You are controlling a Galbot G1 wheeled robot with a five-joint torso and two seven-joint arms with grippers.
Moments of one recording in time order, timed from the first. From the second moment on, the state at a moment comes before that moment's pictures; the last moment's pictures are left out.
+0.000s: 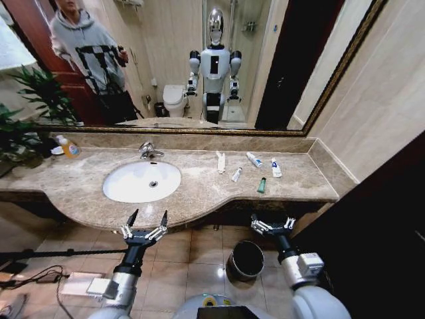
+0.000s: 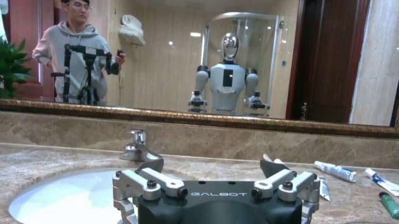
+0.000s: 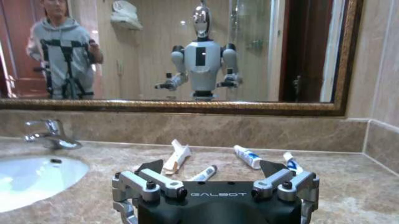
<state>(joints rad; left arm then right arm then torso) 1.93 -1.44 -0.60 -2.42 -0.21 -0.08 0.08 -1.82 1.41 0.59 2.50 0.17 -0.21 0.02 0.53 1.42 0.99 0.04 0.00</state>
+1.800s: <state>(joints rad) 1.93 -1.44 -0.60 -2.42 -0.21 -0.08 0.08 -1.69 1.37 0.79 2.33 0.27 -0.06 -0.05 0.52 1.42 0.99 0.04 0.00</state>
